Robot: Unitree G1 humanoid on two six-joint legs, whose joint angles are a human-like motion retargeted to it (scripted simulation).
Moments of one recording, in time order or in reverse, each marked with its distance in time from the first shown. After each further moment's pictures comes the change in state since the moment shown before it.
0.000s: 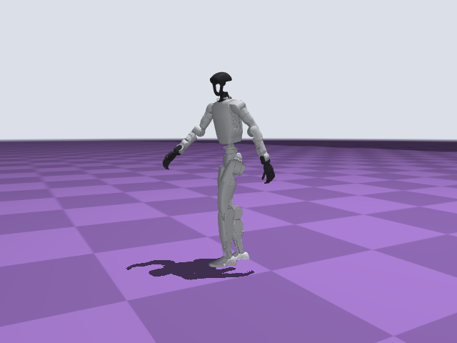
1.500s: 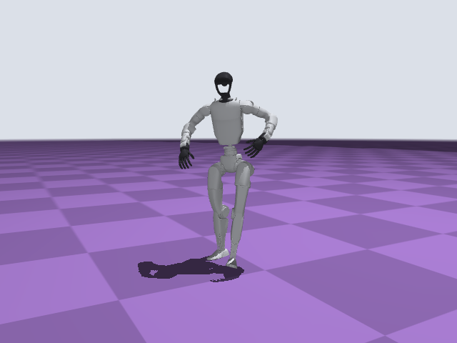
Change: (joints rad) left arm 0.071 0.621 -0.001 -1.456 -0.046 -0.232 -0.203; right arm 0.675 -0.494 0.021 -0.900 -0.342 -0.172 0.126; waist -0.011 0.149 0.050; left_leg 0.122 0.032 0.224 -0.353 0.029 -0.171; right_leg 0.071 -0.001 -0.203 -0.059 0.037 0.067
